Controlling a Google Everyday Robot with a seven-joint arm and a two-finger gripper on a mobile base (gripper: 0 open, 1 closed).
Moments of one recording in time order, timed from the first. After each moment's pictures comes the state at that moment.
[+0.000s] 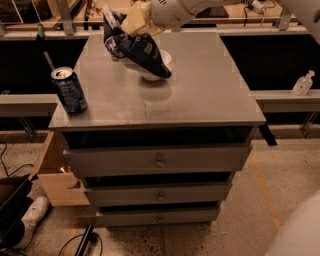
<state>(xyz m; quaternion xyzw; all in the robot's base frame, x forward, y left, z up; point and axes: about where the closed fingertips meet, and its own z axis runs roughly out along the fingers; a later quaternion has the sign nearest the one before) 0.625 0.054 1.034 -0.28 0.84 0.34 0.32</state>
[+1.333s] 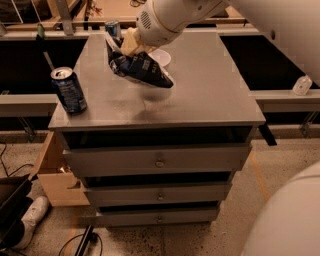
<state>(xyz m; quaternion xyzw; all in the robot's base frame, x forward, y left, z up) 0.649 0.065 0.975 -0.29 0.87 0.26 0.30</state>
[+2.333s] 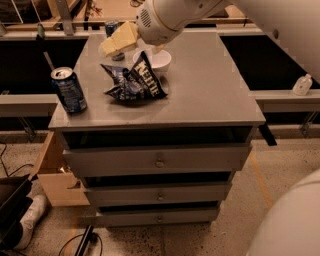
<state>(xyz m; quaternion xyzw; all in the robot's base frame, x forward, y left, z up) 0.646 0.065 0.980 -0.29 0.87 0.26 0.30</state>
